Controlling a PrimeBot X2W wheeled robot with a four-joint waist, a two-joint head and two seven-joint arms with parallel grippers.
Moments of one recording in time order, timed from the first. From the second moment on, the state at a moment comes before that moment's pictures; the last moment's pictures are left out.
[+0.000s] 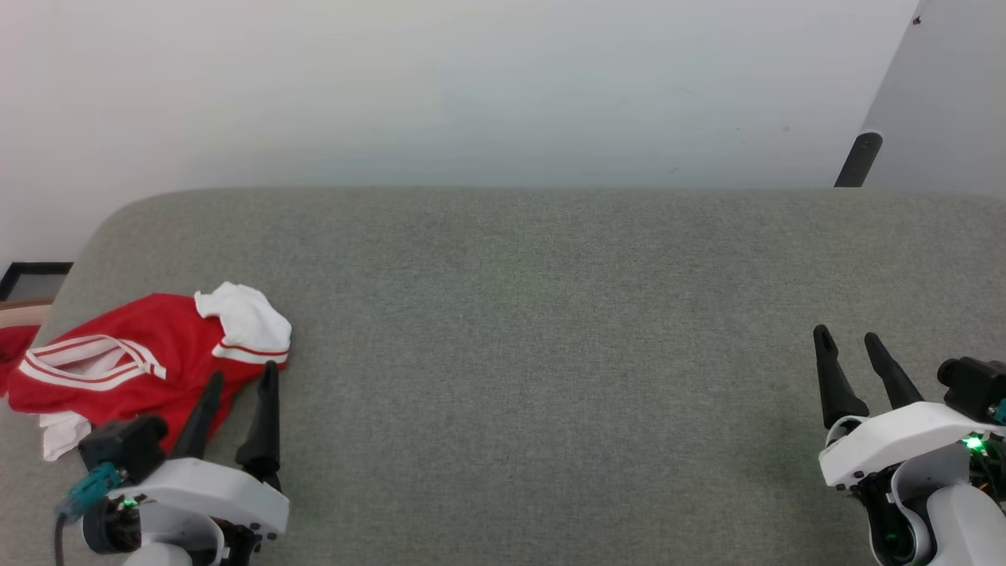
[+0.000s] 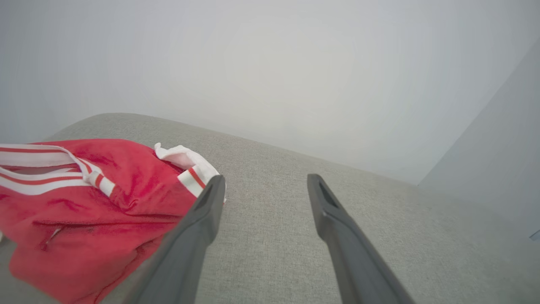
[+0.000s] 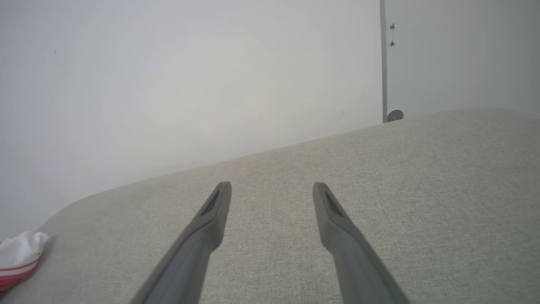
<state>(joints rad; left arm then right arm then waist) -0.17 0.24 0.00 0.32 -0.54 -0.12 -0.16 -0.30 -0.15 0.00 0.45 0.48 0.13 -0.11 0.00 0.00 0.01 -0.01</state>
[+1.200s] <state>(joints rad) -0.19 0.31 -0.06 0.34 -0.34 -0.13 -0.24 -0.33 -0.14 -0.03 0.49 0.19 0.13 -0.19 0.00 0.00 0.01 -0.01</state>
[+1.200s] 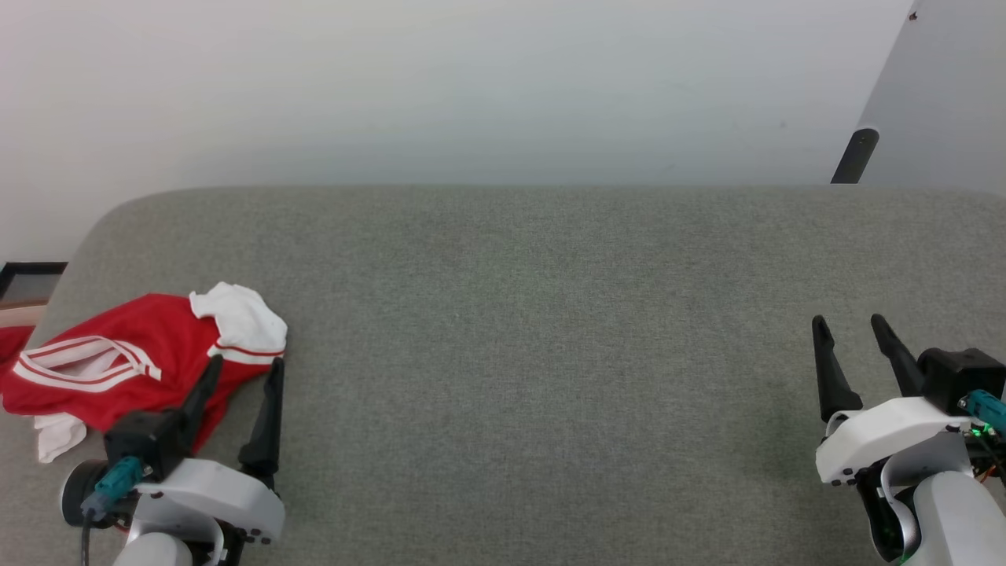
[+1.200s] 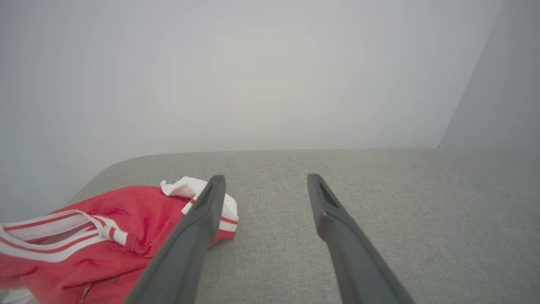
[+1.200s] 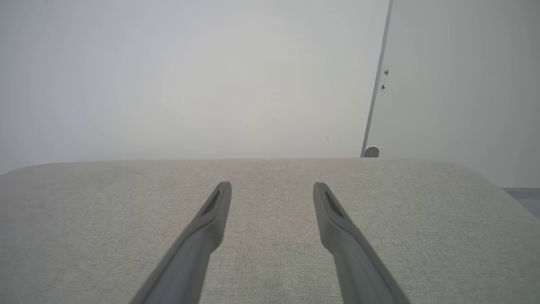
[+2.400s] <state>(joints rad) -0.21 0.32 -0.06 0.38 -0.33 -0.13 -0.26 -0.35 -0.15 -0.02 0.52 0.17 0.13 -0.22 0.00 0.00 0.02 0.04</state>
